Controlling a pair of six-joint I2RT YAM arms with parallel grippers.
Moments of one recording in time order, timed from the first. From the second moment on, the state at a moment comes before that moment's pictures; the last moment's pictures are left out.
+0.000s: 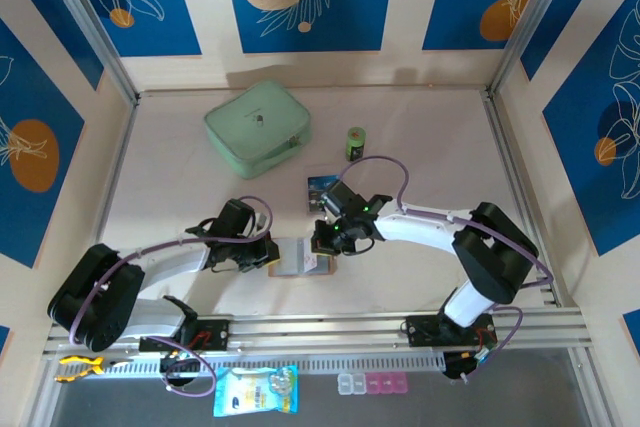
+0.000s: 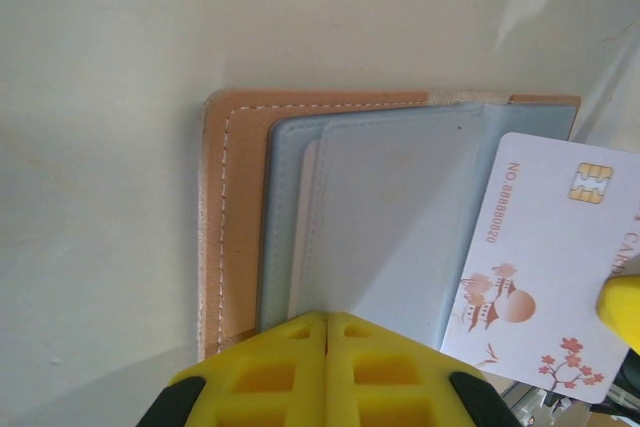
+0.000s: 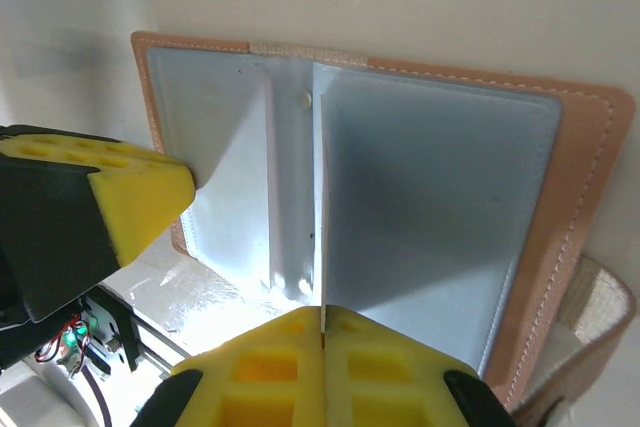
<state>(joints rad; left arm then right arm) -0.56 1.30 0.44 -0.17 0.48 -0.87 0.86 1.58 0.90 -0.43 -0.37 0.90</state>
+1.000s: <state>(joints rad) -0.56 1.28 0.45 -0.21 0.46 -0.87 0.86 1.57 1.16 -0.96 -0.22 -0.11</state>
